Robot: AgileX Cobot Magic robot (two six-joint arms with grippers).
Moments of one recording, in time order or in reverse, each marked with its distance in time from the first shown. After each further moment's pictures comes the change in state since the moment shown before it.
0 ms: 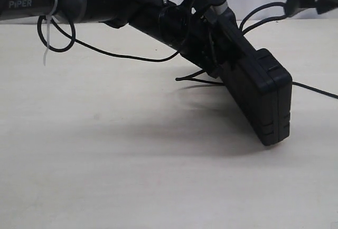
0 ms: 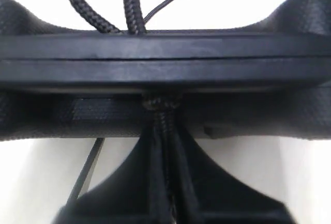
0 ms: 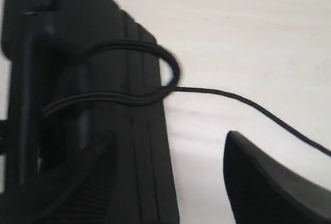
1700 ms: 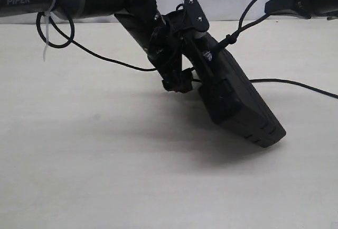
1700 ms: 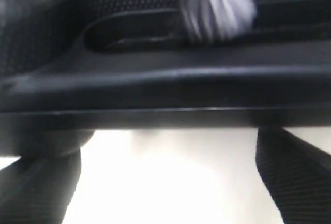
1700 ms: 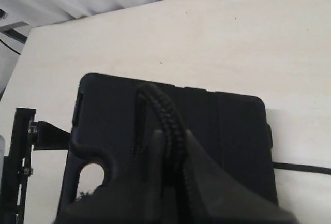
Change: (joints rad) left arm 0.002 -0.001 -0.034 0.682 0.163 -0.410; right arm -0.218 0.172 0.127 0.981 -0.165 -0.740
